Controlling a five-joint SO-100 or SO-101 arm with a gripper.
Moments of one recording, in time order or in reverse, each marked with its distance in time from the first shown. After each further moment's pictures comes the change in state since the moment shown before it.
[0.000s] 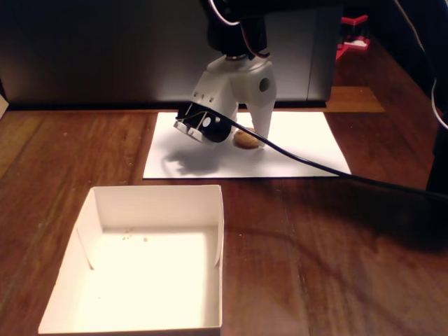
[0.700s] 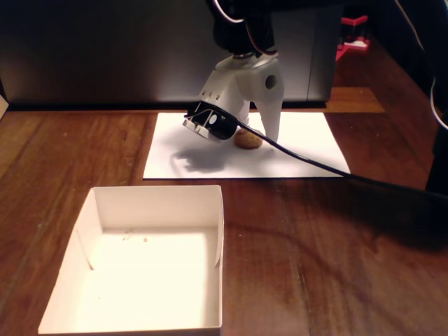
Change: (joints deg) arm 1.9 0.0 0.0 4.1 2.5
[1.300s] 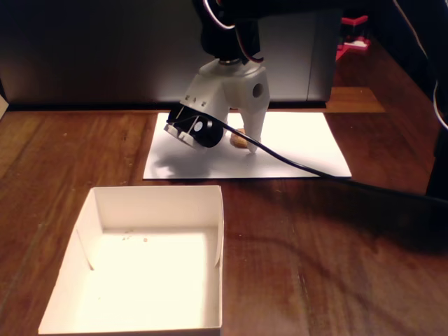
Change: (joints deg) arm -3.7 -0.5 -0.1 -4.5 -0.2
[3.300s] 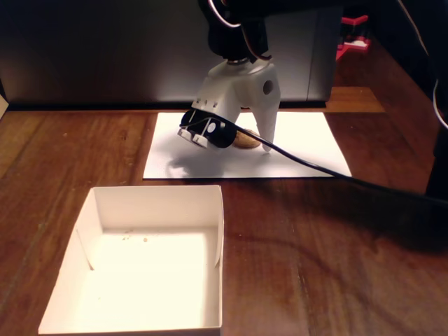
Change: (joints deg) arm 0.9 1.1 2.2 2.3 -2.8
